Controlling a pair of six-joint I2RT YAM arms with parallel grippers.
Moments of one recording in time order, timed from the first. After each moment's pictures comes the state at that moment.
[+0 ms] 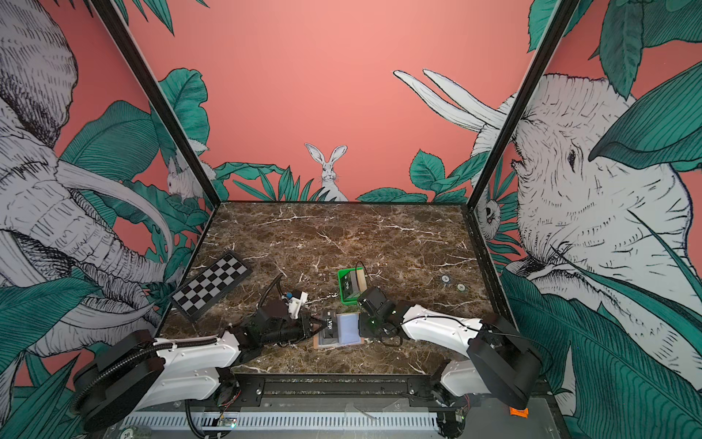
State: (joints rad) left arm -0.88 1.19 0.20 0.46 0.34 -1.16; right arm 0.87 1.34 0.61 -0.39 -0.08 0.82
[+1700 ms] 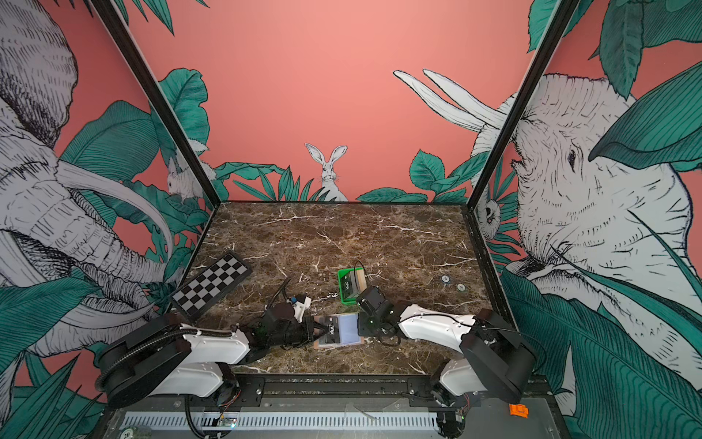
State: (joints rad) left arm -0.91 1.38 0.20 0.58 0.33 -1.19; right arm 0.87 1.38 0.60 -0.34 -0.06 0.81
